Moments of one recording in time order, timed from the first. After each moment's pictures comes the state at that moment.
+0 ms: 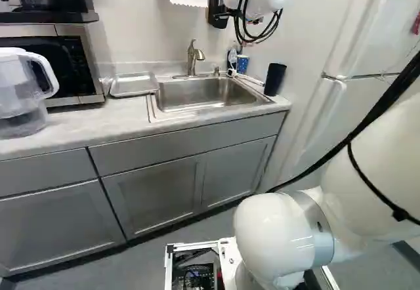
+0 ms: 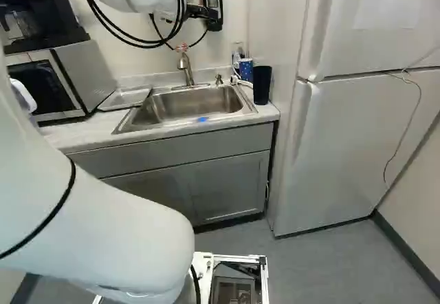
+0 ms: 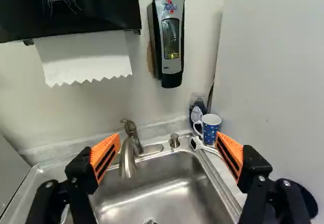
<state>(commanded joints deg) 0.1 13.2 -58.7 3.7 9.5 0.0</state>
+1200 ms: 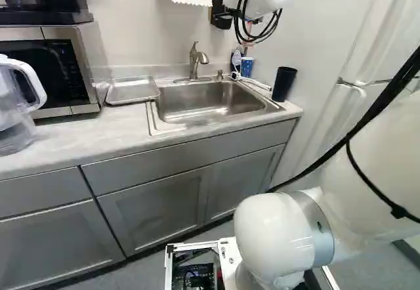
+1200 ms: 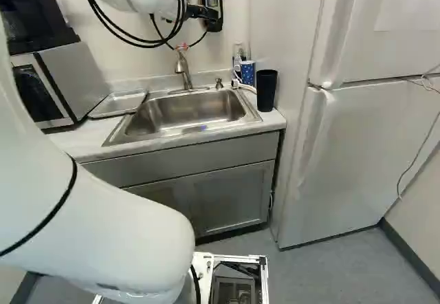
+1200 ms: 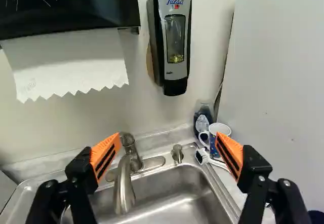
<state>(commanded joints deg) 0.1 12.7 -59.2 3.7 9.5 0.0</state>
